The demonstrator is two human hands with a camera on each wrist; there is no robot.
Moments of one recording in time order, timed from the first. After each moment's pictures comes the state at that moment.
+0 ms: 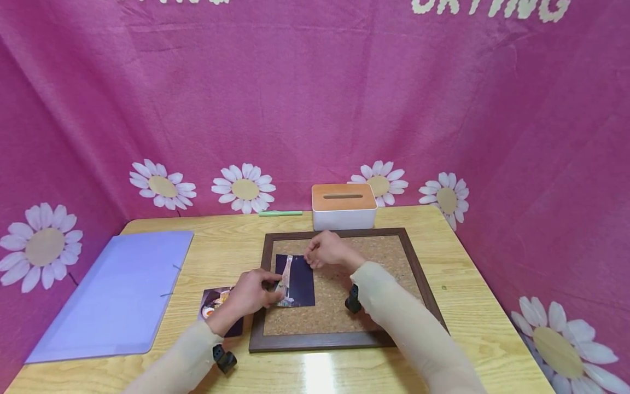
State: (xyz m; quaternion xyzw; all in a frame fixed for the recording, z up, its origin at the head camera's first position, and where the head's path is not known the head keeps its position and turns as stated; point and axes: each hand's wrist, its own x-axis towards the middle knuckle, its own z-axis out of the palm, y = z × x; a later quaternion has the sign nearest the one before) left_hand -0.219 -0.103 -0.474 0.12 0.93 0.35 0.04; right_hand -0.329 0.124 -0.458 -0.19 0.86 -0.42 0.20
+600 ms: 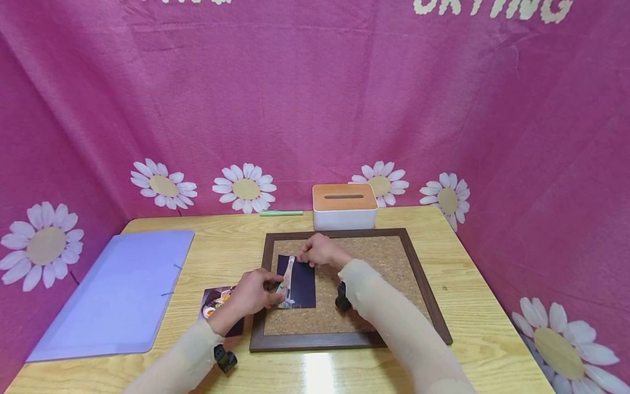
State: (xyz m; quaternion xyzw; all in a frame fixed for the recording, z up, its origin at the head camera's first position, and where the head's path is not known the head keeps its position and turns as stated) left_hand -0.219 -0.102 -0.472 0.13 0.94 0.33 0.03; right_hand -0.338 0.101 -0.470 -0.14 0.89 -0.38 0.22
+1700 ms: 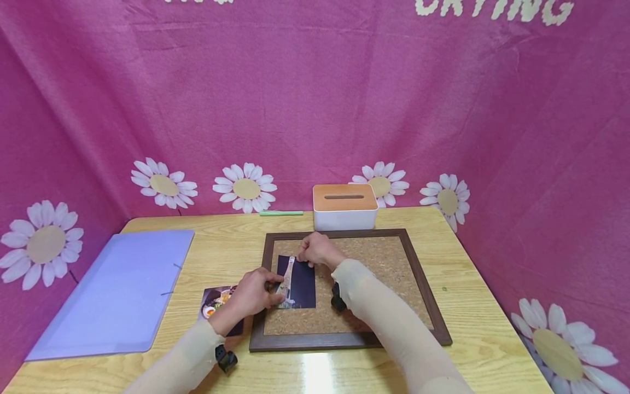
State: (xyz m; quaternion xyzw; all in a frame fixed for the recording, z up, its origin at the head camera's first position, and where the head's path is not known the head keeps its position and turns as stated) left_hand -0.219 -0.100 -0.473 0.13 0.95 0.30 0.02; right_hand -0.339 0.090 -0.471 -0.10 0.91 -0.36 0.18
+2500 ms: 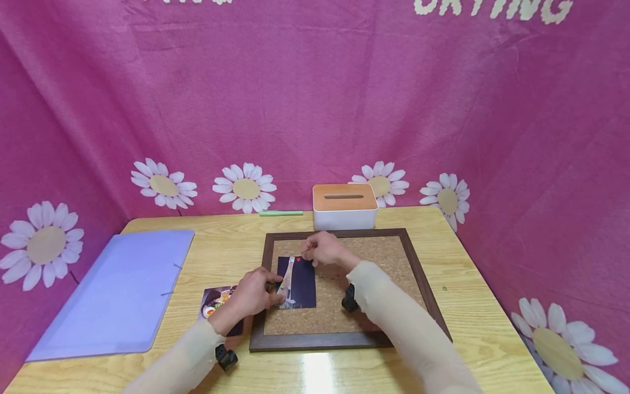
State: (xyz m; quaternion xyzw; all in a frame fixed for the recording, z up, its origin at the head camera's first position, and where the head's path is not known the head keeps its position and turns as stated) left_hand -0.218 -0.097 -0.468 0.12 0.95 0.28 0.04; right_hand -0.333 0.116 -0.459 -0.18 0.89 -0.37 0.18
